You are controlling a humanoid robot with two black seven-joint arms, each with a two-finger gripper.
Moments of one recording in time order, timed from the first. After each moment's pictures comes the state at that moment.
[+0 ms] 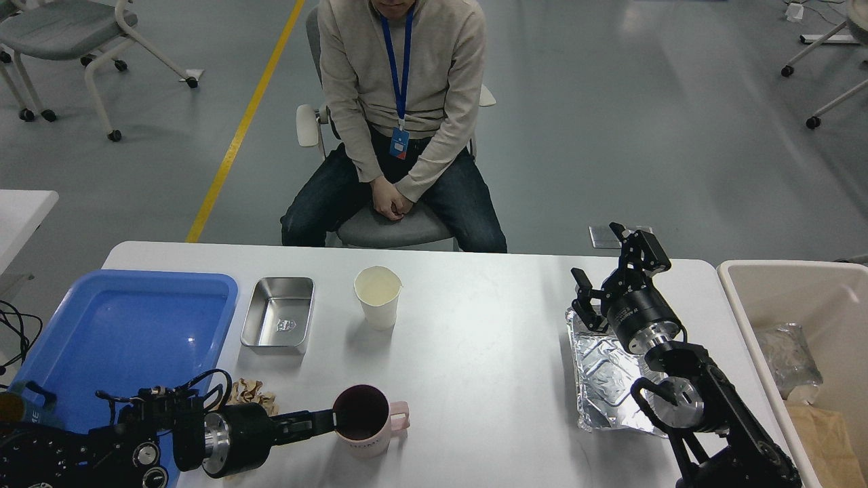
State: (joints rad) left arm -0.79 0.67 0.25 -1.52 0.96 0.08 -0.08; right arm 0.17 0.02 1.50 1.23 -0.79 0.14 0.03
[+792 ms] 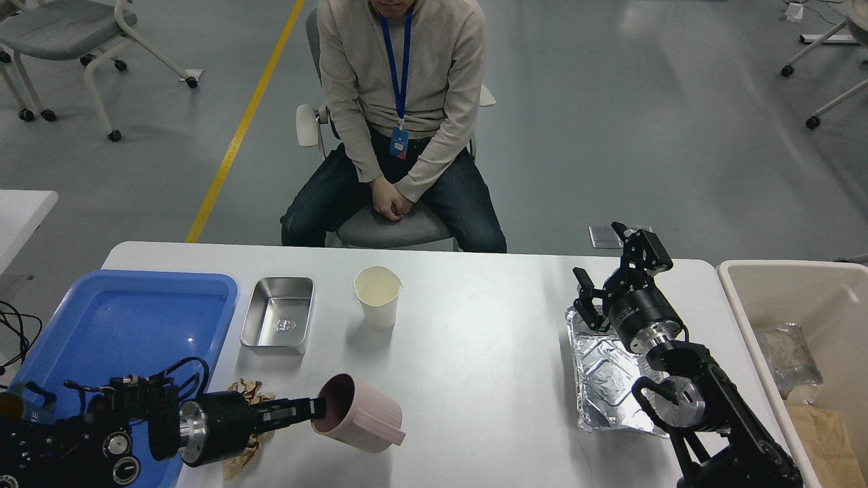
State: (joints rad) left arm -0.85 0.77 0.27 -1.58 0.94 0.08 -0.12; right arm 0.17 0.02 1.50 1.23 -0.79 0.14 0.03
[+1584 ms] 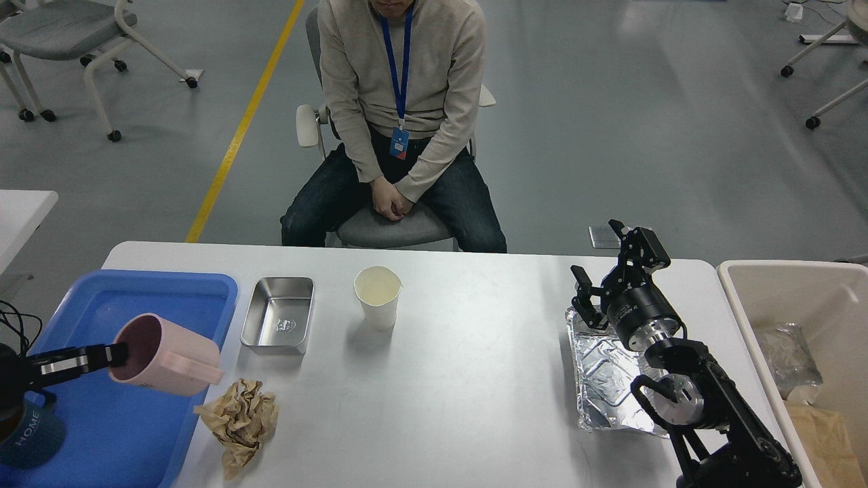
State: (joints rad) left arm -1.00 1.41 0.25 -1.71 1.03 -0.10 -0.15; right arm 0.18 0.02 1.49 1.23 -0.79 0.14 0.03
